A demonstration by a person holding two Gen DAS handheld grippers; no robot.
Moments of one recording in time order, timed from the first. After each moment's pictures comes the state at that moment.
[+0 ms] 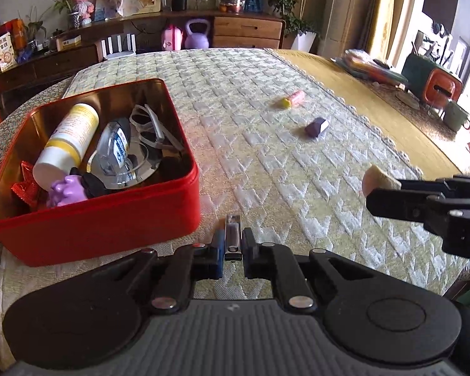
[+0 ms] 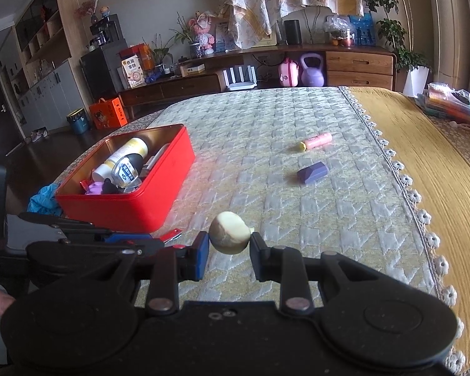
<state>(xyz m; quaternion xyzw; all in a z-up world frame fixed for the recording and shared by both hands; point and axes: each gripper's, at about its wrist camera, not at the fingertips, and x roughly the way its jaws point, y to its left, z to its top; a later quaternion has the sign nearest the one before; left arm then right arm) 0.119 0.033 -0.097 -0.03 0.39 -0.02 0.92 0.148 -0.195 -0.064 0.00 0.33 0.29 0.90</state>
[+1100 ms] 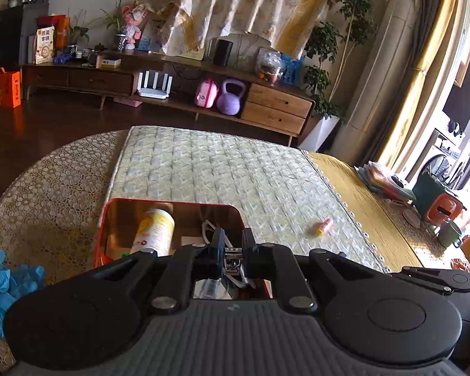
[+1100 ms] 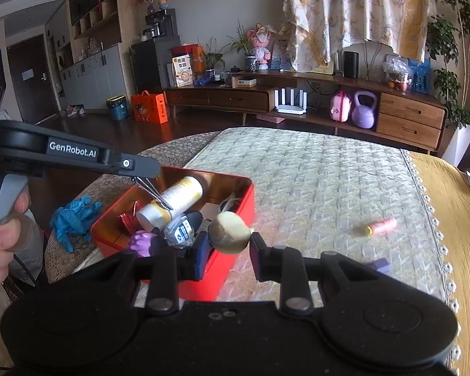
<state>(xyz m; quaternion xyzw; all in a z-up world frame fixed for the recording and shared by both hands) 0.141 0.144 0.005 -0.14 0.30 0.02 0.94 0.182 -0.097 -0.014 -0.08 0.29 0.37 0.88</state>
